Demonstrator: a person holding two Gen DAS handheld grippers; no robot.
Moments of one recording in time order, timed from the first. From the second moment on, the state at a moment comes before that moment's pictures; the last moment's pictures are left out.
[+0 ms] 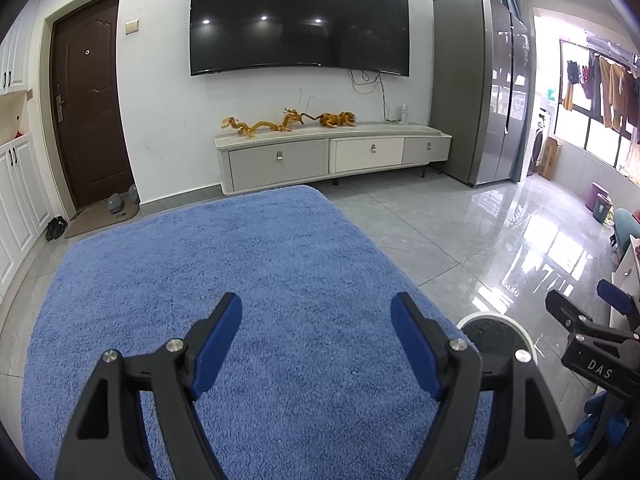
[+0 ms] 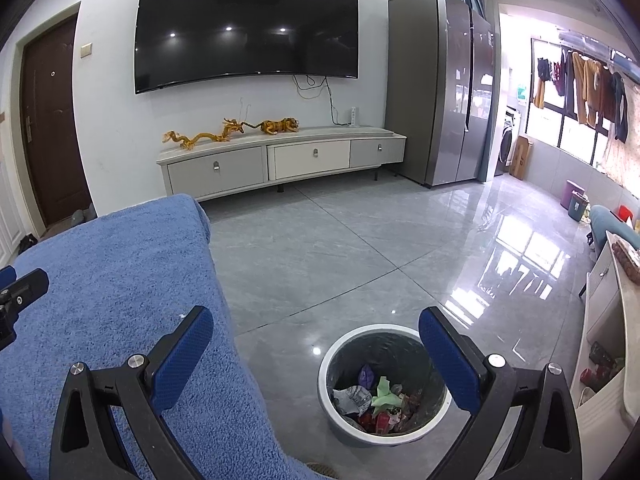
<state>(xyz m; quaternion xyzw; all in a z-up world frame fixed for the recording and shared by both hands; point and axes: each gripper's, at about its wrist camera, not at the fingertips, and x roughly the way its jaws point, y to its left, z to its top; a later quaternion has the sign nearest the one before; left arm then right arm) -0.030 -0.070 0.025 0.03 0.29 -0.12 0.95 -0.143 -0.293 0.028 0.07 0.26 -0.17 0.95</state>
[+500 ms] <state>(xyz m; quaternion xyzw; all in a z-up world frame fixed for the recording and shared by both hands) -0.029 -0.064 0.019 0.03 0.30 -0.12 0.95 -0.135 -0.293 0.022 0.06 0.27 -0.17 0.95</state>
